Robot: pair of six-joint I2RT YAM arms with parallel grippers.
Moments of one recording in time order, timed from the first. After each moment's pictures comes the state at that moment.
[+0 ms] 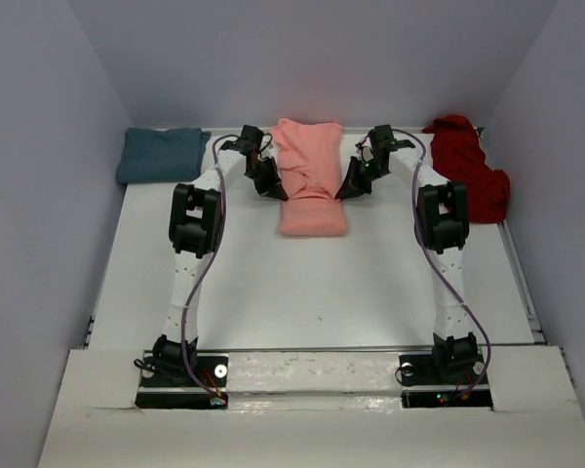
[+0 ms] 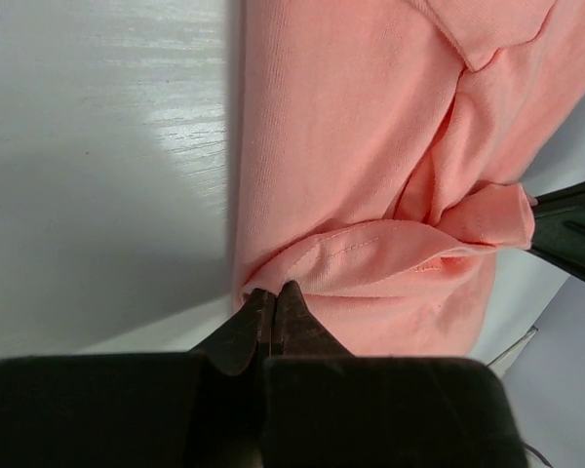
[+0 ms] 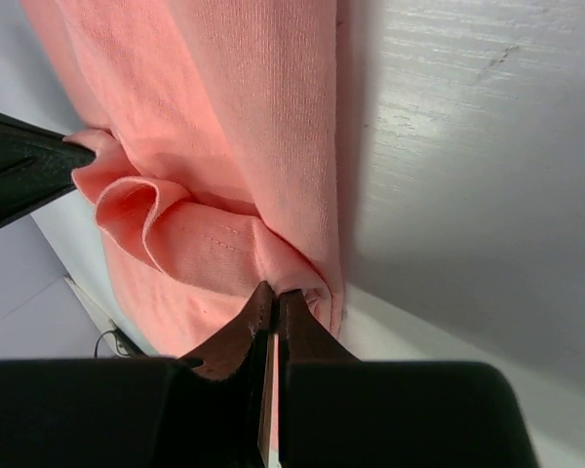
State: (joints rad) left arm -0.28 2.48 2.12 -0.77 0.48 -0.57; right arm 0.19 2.48 2.13 -0.82 -0.64 0.44
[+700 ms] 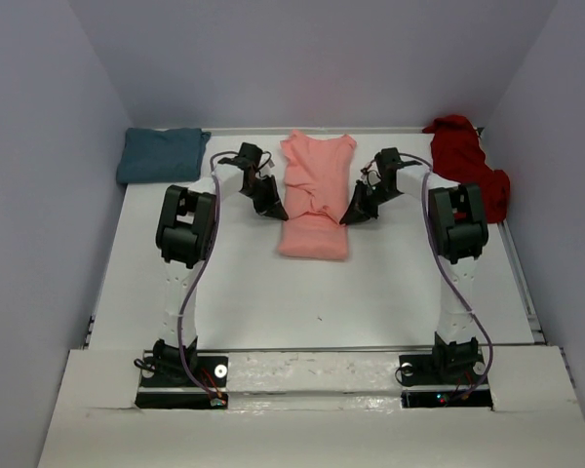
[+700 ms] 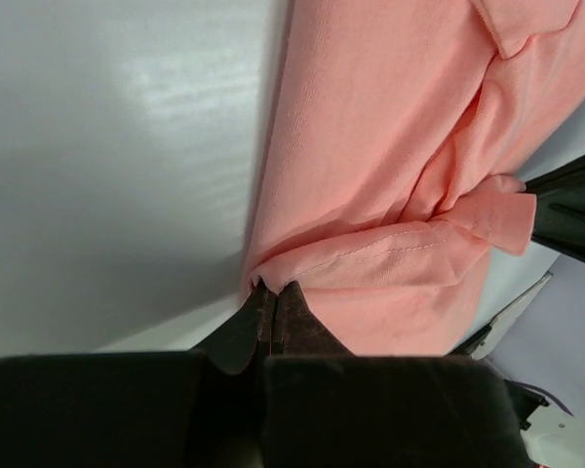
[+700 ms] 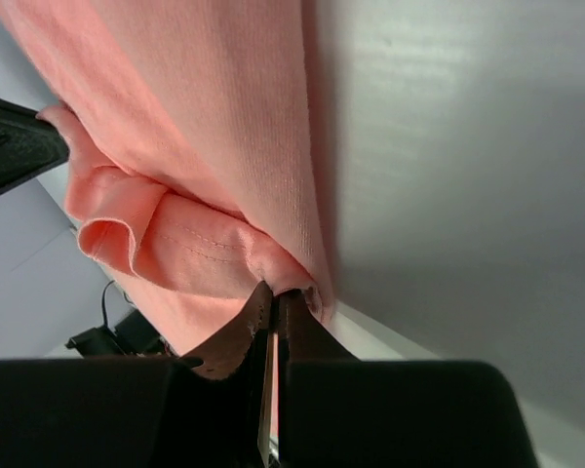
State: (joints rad) left arm -0.30 2.28 1.73 -0.64 0.53 -0.55; right arm 0.19 2.26 1.67 -0.70 -0.65 0.44
